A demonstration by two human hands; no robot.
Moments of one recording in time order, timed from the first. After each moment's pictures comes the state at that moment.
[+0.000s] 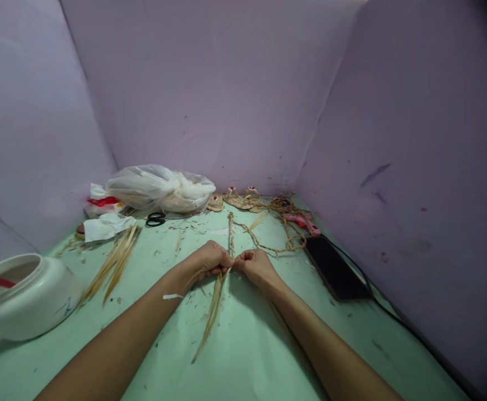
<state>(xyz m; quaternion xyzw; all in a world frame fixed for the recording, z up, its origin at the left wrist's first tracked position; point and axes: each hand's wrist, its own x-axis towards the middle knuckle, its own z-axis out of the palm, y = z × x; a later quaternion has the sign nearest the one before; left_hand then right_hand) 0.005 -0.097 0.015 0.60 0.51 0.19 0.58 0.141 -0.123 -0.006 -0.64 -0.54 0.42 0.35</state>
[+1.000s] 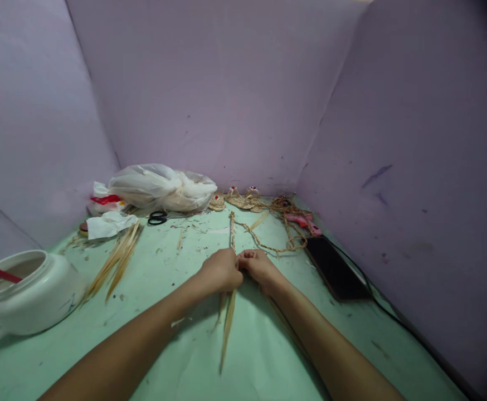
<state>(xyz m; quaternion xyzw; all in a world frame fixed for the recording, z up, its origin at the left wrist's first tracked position) 0.028 -0.131 0.034 0.73 0.60 0.09 0.31 0.140 -0.127 -0.002 -0.56 -0.48 0.55 0.39</state>
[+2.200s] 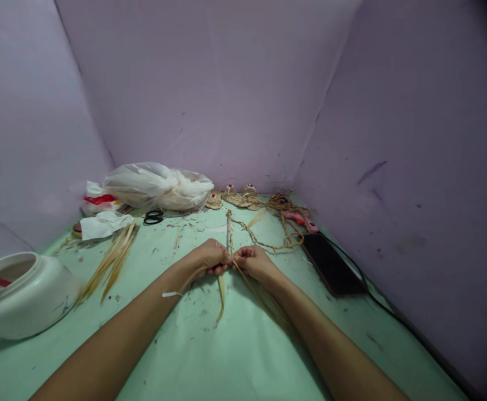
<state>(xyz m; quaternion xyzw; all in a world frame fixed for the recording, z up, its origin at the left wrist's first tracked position) 0.011 -0.102 0.024 0.59 0.54 0.15 0.58 0.143 -0.126 0.006 -0.56 -0.53 0.53 0.36</state>
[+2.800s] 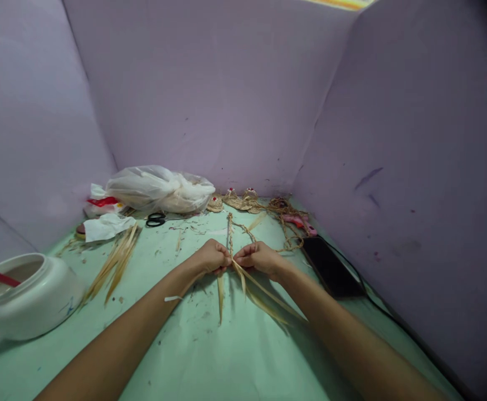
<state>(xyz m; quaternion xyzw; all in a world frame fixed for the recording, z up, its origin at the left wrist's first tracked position) 0.007 -0.104 0.026 0.63 0.51 0.21 0.55 0.157 -0.118 0.022 -0.56 -0.50 0.59 0.30</state>
